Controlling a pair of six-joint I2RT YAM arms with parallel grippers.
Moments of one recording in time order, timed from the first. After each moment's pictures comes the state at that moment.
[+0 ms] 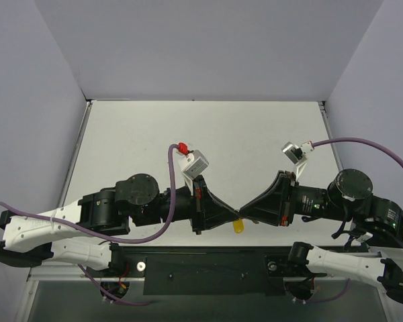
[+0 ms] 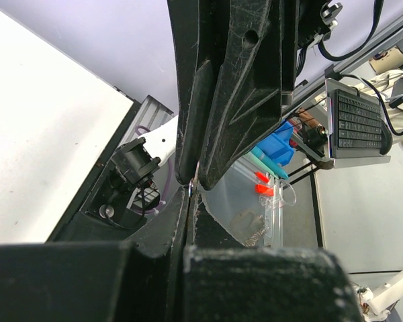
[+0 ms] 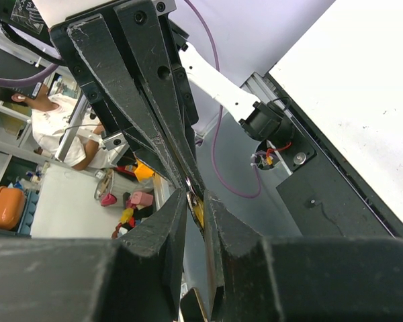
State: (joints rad) left arm -1.48 1.08 1.41 -0.38 -0.09 -0.68; right arm 1.09 0.74 1.32 -0.68 -0.26 0.81
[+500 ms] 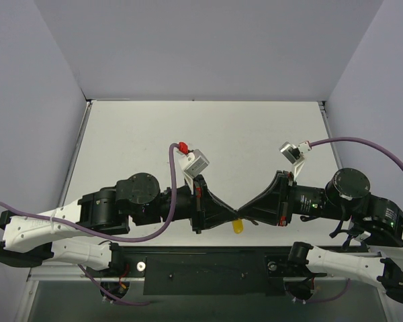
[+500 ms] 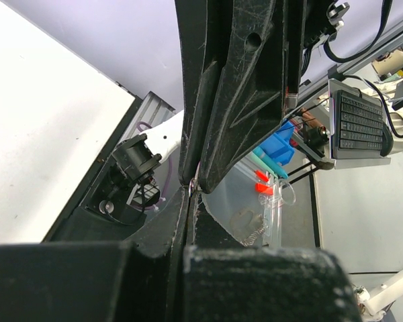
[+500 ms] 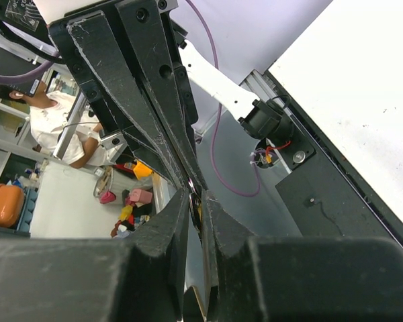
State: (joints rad) left arm -1.48 1.09 1.42 -0.40 -0.09 -0.69; right arm 1.09 0.75 1.32 -0.67 -0.27 0.81
